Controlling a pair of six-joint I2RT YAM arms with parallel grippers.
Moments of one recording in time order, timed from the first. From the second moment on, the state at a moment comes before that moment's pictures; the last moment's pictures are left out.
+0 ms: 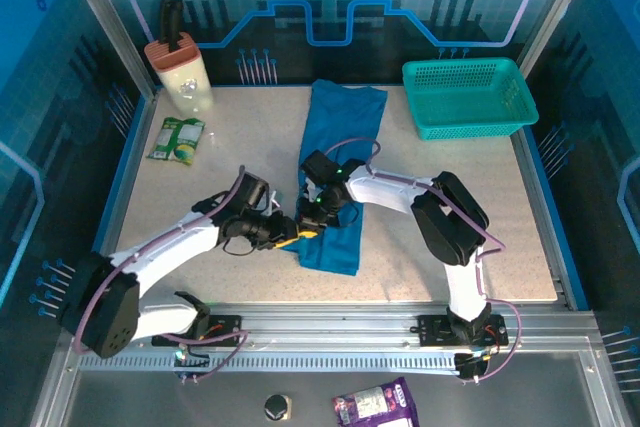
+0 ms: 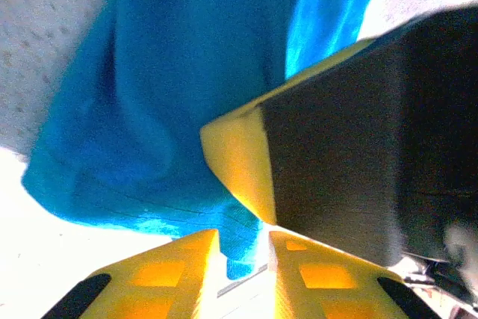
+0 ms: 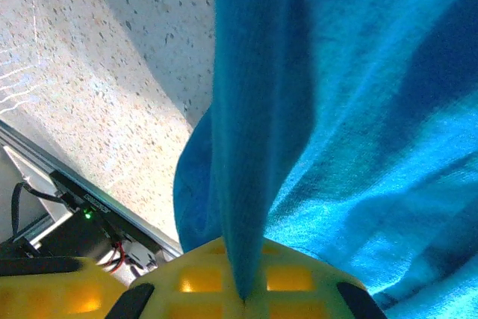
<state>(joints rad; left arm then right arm) -0.47 1.23 0.70 -0.50 0.49 -0.82 0.79 1.98 1.40 -0.70 -0.56 0.82</state>
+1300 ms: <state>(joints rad) -0.51 1.49 0.48 0.00 0.72 -1.17 0.76 1.85 1.37 -0.68 -0.57 0.81</state>
